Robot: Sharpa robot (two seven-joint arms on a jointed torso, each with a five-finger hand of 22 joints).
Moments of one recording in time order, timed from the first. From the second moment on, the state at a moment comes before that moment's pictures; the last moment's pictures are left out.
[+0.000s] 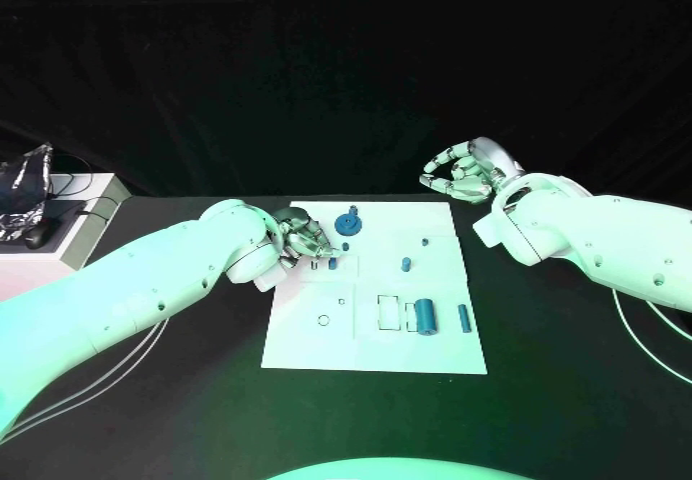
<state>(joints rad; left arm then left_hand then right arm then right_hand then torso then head) 1.10 -0.60 0.20 1.28 -0.97 0.01 -0.46 1.32 -0.23 0.45 0.29 0.24 0.88 0.08 0.57 0.72 1.10 0.00 1.03 0.53 1.47 -0.05 1.50 1.31 0.08 1.35 0.05 1.40 1.23 1.35 -0.74 -0.13 1.30 -0.78 -0.54 0.07 1.33 -0.21 0.32 0.27 0.34 0.88 0.15 0.31 0.43 1.44 0.07 1.44 1.31 1.47 -0.02 1.53 1.31 0.02 1.47 0.09 1.43 1.31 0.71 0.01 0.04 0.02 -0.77</state>
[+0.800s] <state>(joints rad) 1.10 -0.59 0.19 1.25 -0.98 0.01 -0.46 1.35 -0.20 0.46 0.26 0.24 0.91 0.06 0.62 0.72 1.18 -0.02 1.13 0.69 1.47 -0.07 1.51 1.31 0.08 1.37 0.04 1.41 1.25 1.35 -0.75 -0.13 1.31 -0.78 -0.54 0.07 1.33 -0.21 0.33 0.27 0.34 0.88 0.15 0.31 0.43 1.44 0.07 1.44 1.31 1.47 -0.02 1.53 1.31 0.02 1.47 0.09 1.43 1.31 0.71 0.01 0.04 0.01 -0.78</state>
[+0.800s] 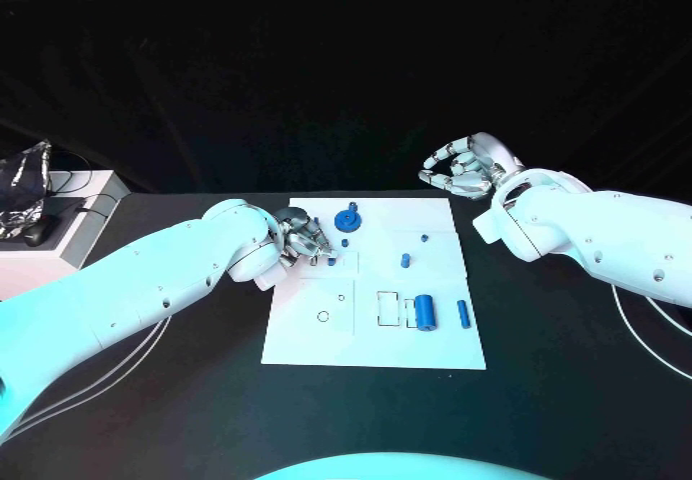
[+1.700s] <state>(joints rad) 1.10 -0.63 0.25 1.28 -0.94 0.01 -0.46 1.27 -0.23 0.37 0.29 0.24 0.88 0.07 0.65 0.71 1.16 0.00 1.12 0.65 1.47 -0.07 1.51 1.31 0.08 1.36 0.04 1.41 1.24 1.35 -0.75 -0.13 1.31 -0.78 -0.54 0.07 1.33 -0.21 0.33 0.27 0.34 0.88 0.15 0.31 0.43 1.44 0.07 1.44 1.31 1.47 -0.02 1.53 1.31 0.02 1.47 0.09 1.43 1.31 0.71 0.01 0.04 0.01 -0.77</state>
